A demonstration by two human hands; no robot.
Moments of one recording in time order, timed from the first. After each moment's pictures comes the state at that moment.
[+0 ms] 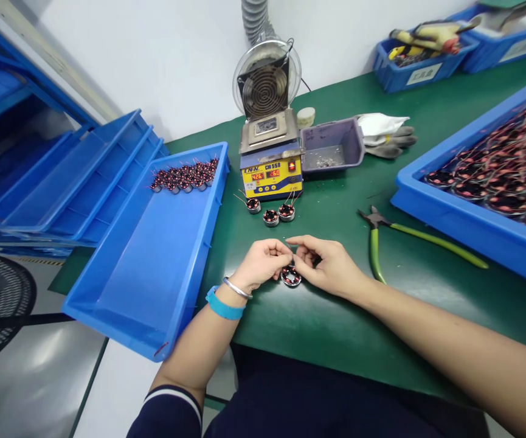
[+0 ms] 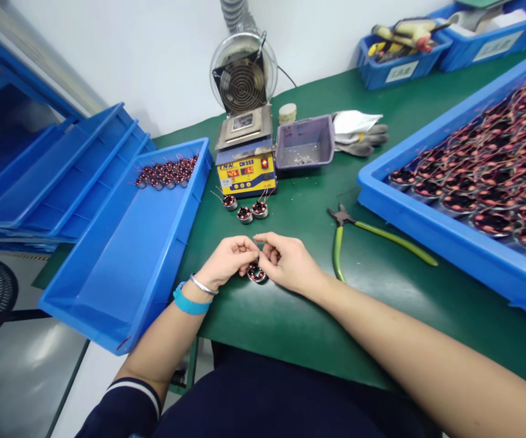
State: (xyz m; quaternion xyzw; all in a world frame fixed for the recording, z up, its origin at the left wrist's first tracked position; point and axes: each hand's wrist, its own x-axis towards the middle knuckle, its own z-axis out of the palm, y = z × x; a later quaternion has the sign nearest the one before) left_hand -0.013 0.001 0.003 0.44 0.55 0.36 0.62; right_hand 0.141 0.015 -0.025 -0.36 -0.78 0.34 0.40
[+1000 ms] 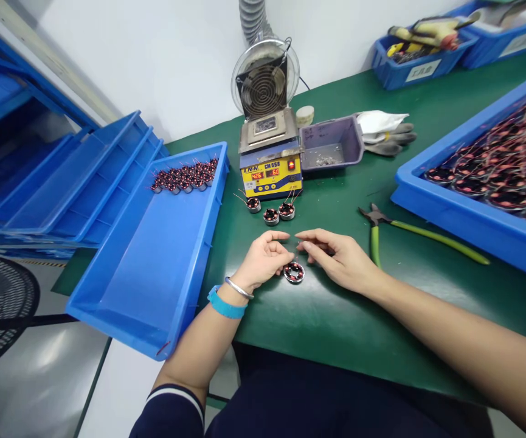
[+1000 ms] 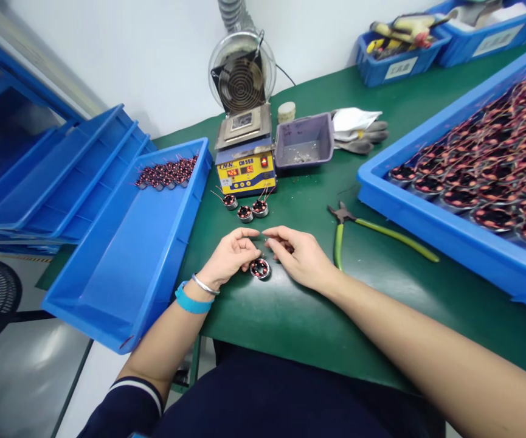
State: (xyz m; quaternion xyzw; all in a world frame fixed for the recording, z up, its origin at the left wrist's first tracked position) left_hand -0.014 0.000 -0.002 0.43 0.53 0.40 0.61; right_hand 0.156 0.019 -0.019 -0.39 -0.71 0.45 0.38
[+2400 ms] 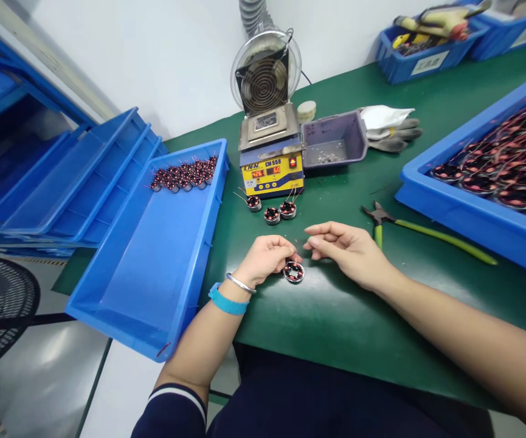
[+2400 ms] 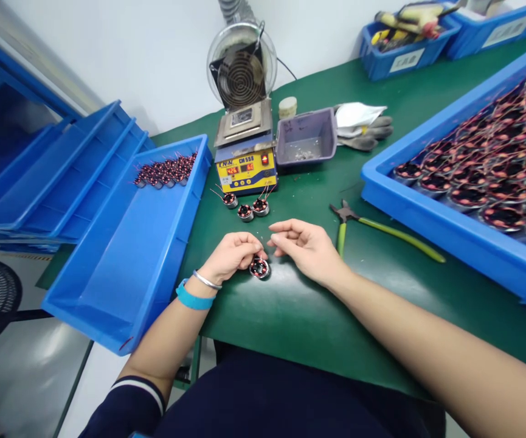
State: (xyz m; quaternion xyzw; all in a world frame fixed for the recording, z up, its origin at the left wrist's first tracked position) left_hand -0.008 0.010 0.006 0.39 0.56 0.34 0.65; right_hand 0.160 0.024 -0.021 -0.40 -0.58 0.57 0.42
